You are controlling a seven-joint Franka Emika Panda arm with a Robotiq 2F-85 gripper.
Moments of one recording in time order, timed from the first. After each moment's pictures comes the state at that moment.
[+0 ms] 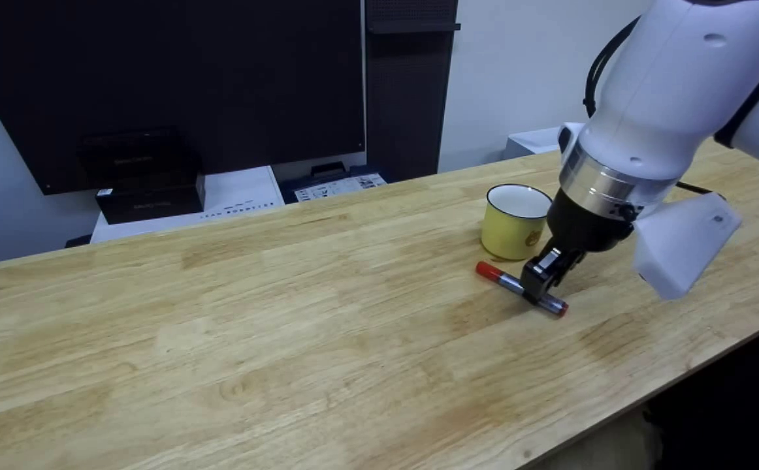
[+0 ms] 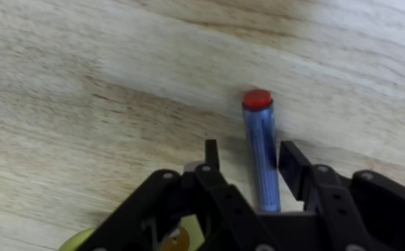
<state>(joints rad) 0.09 0.62 -0.25 -2.34 -1.63 3.24 1.36</state>
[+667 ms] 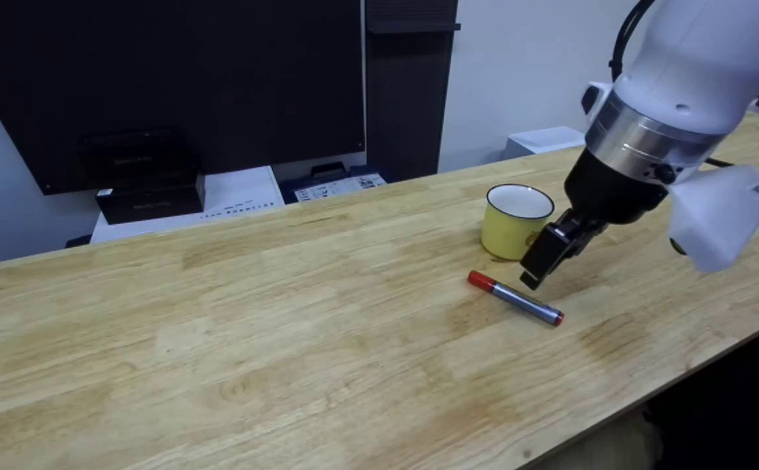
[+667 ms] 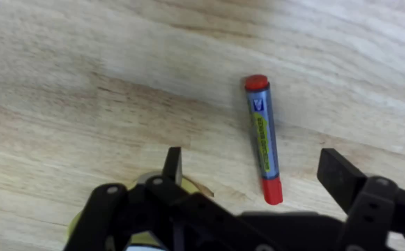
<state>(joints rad) 0.09 0.47 -0.28 -2.47 -1.63 3.28 1.33</state>
